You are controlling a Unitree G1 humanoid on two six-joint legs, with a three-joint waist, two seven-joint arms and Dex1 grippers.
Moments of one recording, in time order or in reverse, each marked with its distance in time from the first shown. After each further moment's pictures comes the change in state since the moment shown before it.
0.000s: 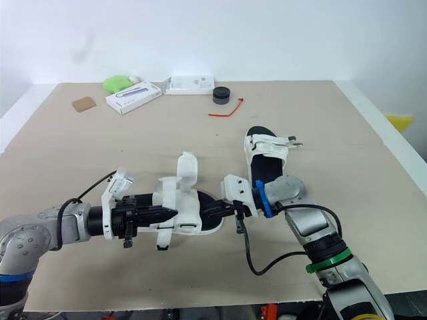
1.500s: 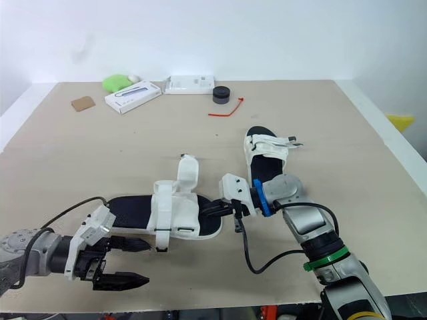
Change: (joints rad) left arm 0.316 0.247 0.004 -0.116 0.276 -0.268 -0.367; right arm -0.017 0.011 0.010 0.019 0.000 -0.001 0.007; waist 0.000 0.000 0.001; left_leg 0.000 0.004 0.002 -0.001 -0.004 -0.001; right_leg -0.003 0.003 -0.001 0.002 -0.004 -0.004
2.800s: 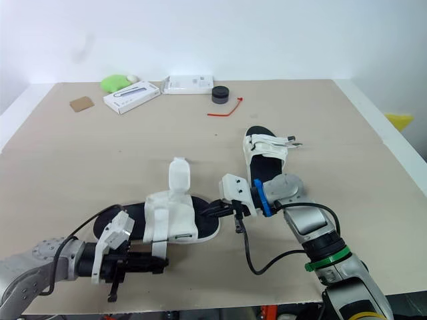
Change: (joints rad) left arm 0.048 -0.105 -0.123 -0.009 0.036 -0.011 0.059; right arm 0.002 -0.010 0.000 -0.025 0.002 0.010 0.003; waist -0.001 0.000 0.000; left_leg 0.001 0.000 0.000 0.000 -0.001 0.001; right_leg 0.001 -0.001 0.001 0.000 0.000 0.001
